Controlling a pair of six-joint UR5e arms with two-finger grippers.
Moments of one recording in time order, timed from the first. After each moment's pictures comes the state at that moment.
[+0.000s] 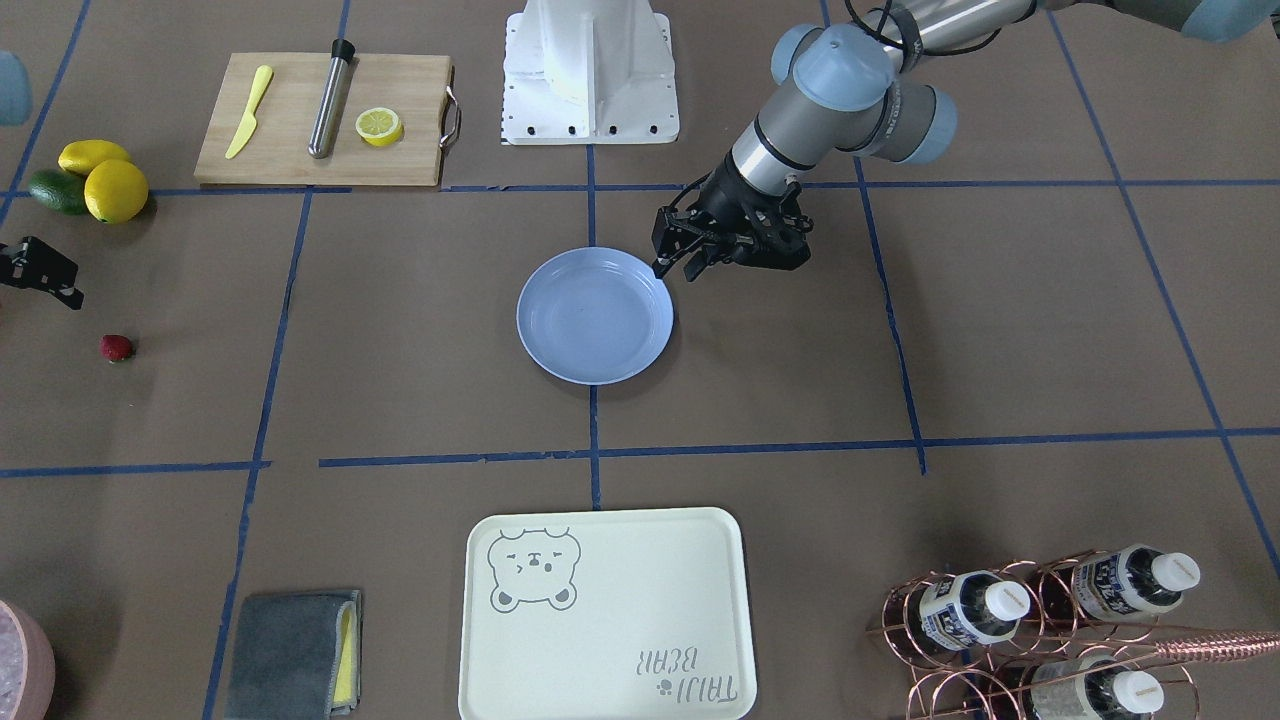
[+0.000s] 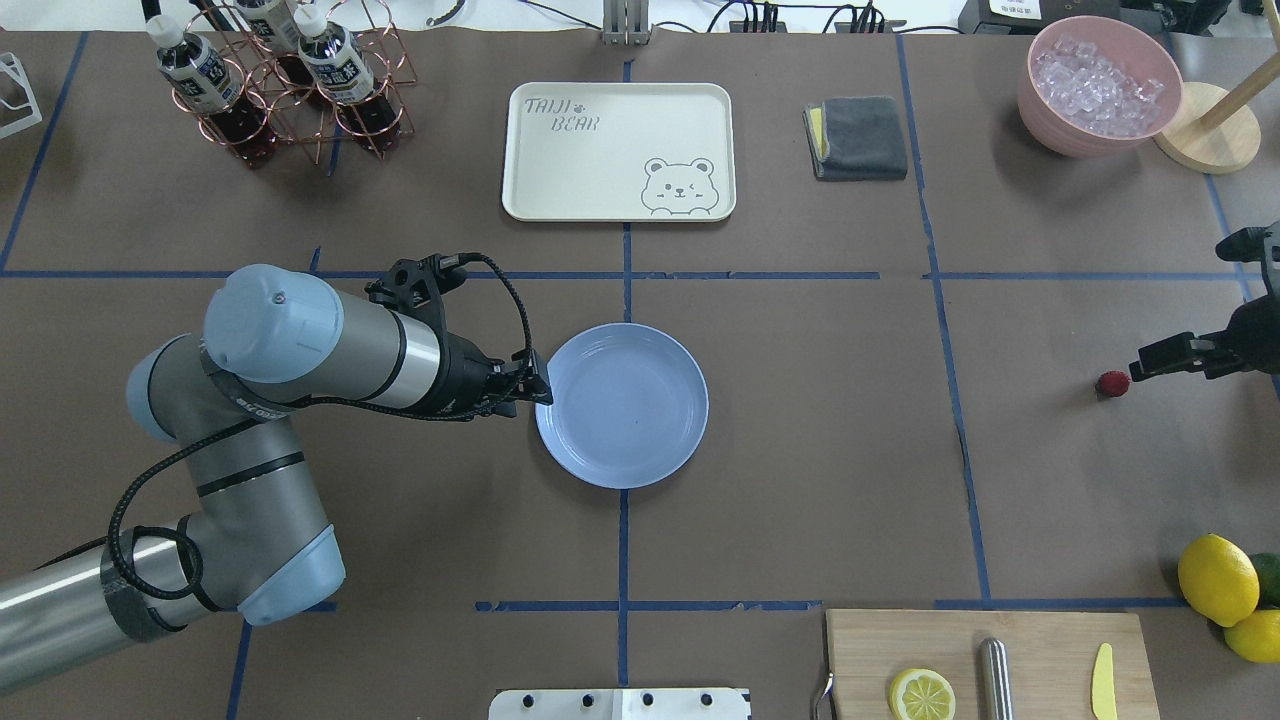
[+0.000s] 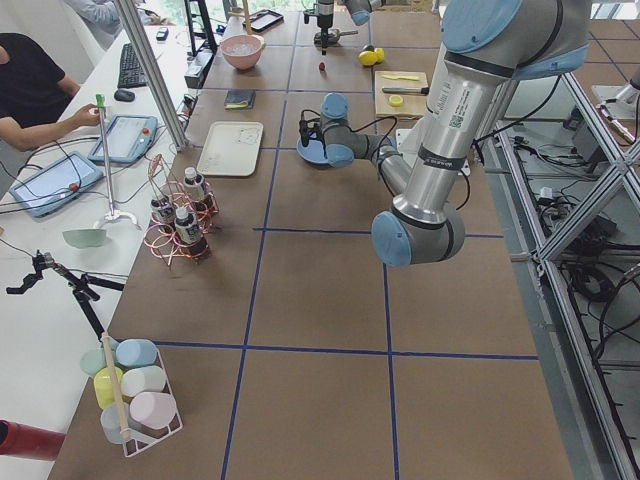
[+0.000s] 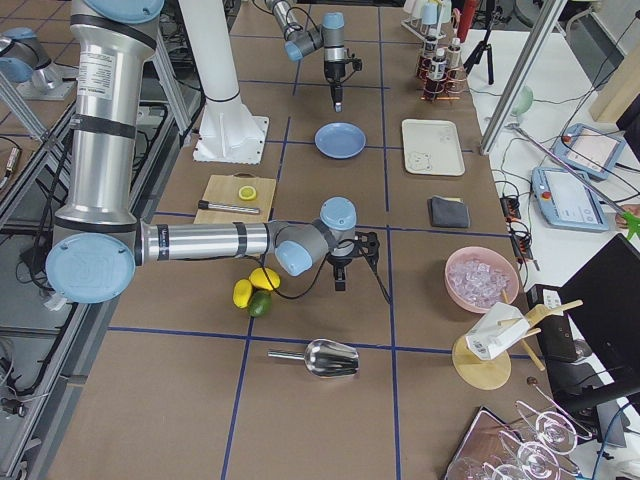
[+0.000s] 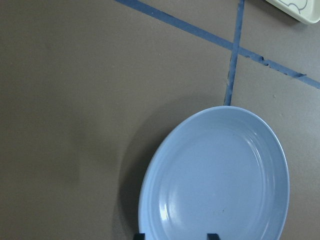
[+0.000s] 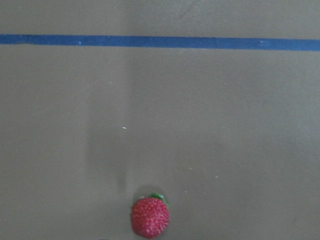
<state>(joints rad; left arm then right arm) -0.53 -2.02 -1.73 -2.19 -1.95 -1.56 1.03 -1.70 1.66 -0.94 2.23 0.75</state>
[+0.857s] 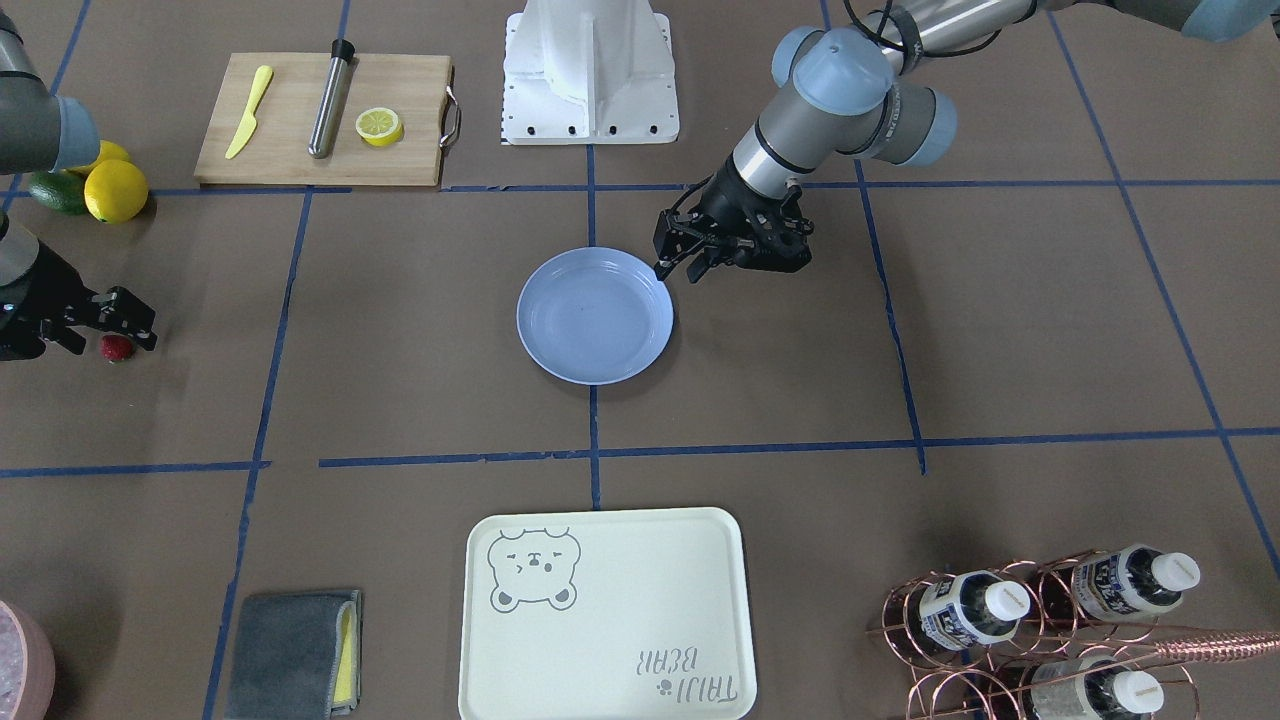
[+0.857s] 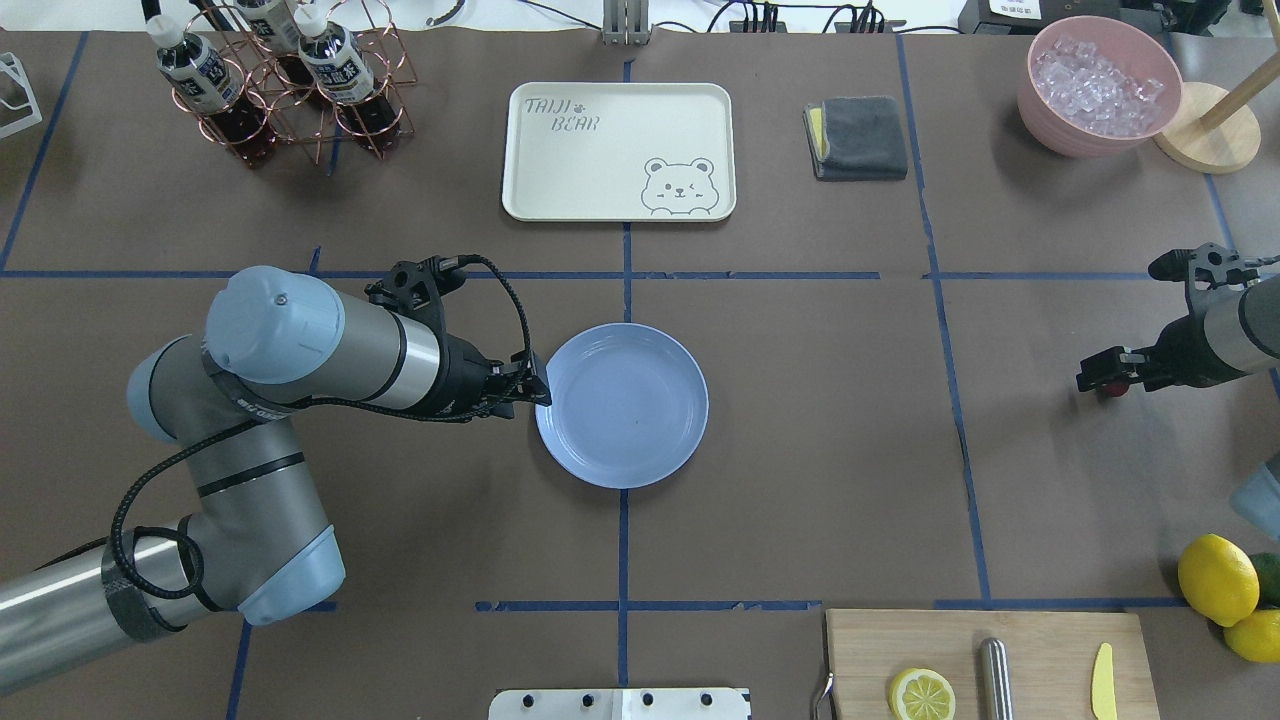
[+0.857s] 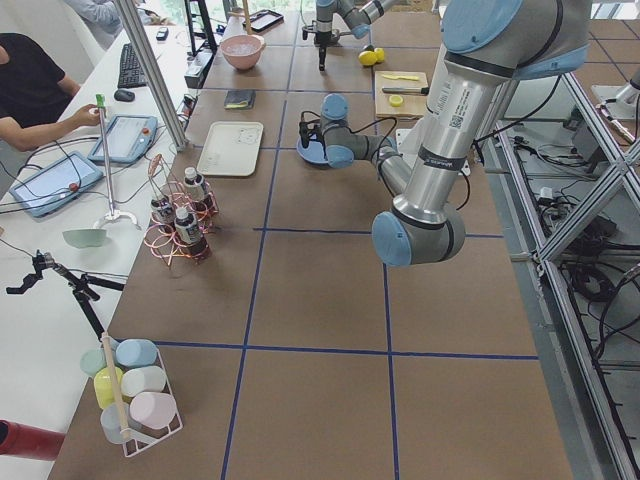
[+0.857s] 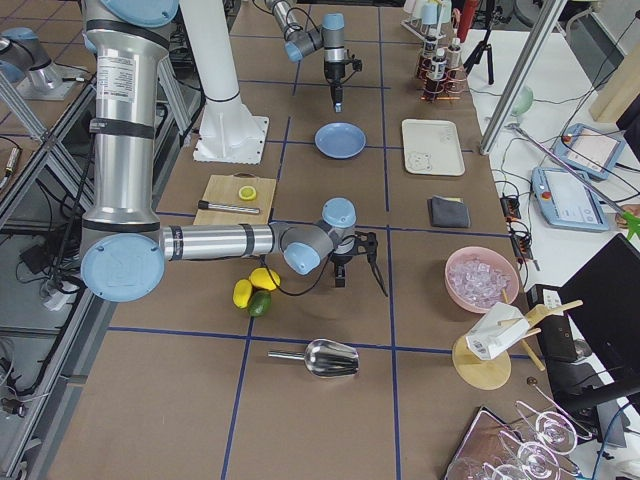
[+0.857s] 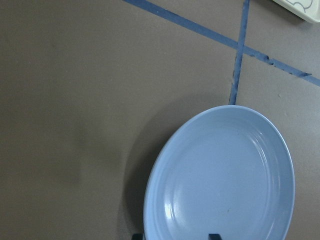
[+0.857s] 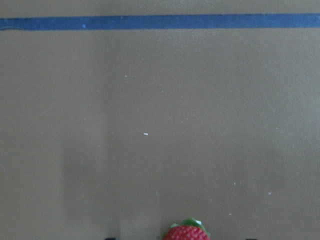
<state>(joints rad) -0.53 -2.02 -1.72 -2.19 -1.95 -1.56 0.93 -1.65 1.60 -0.90 2.14 0.86</state>
